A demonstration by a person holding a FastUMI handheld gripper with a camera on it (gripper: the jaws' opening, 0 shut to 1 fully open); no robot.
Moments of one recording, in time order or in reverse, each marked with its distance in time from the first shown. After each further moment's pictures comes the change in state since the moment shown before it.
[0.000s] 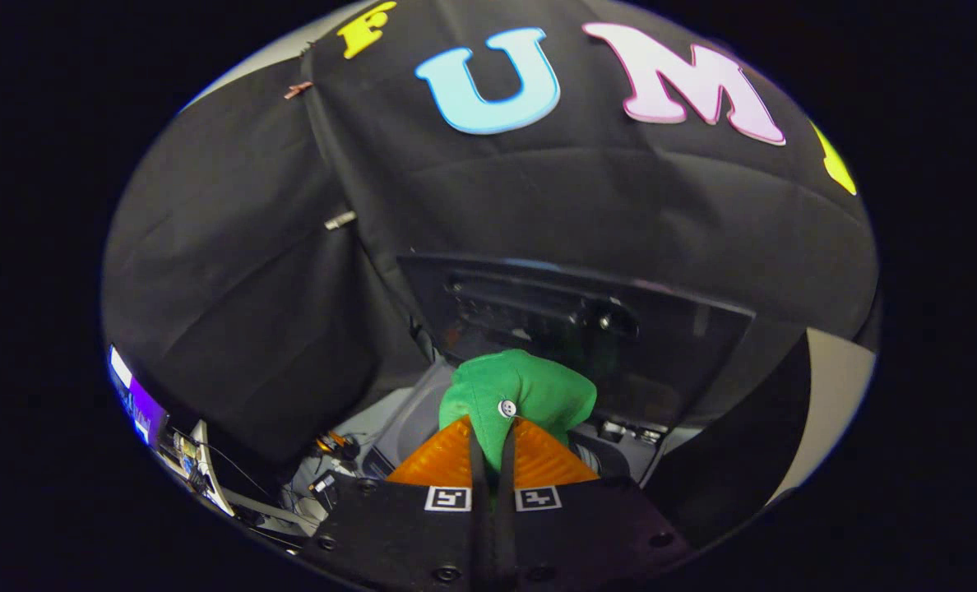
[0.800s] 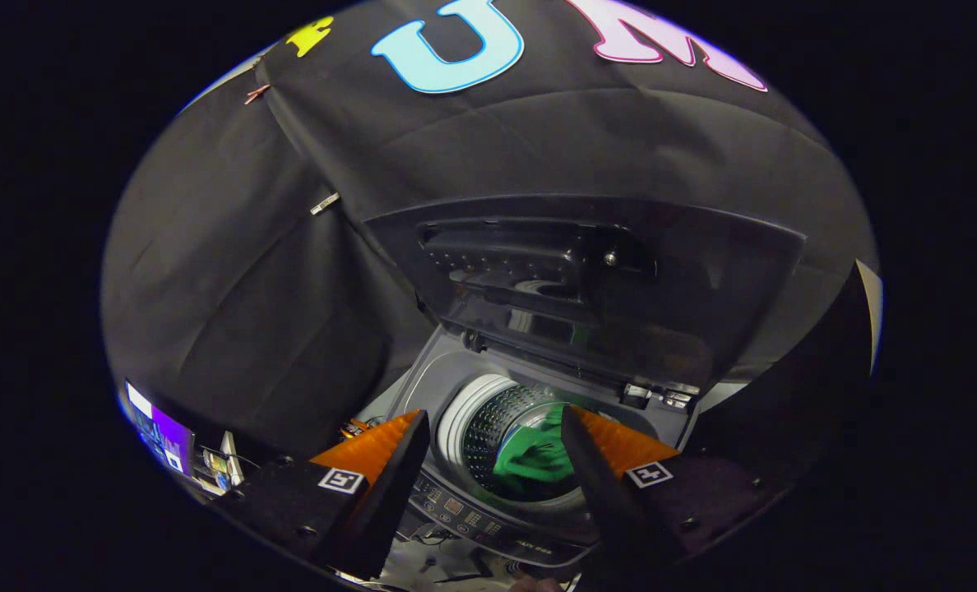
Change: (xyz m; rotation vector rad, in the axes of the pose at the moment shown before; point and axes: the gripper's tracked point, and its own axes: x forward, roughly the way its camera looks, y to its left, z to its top) arm 0.017 0.008 -0.014 0.101 0.081 0.073
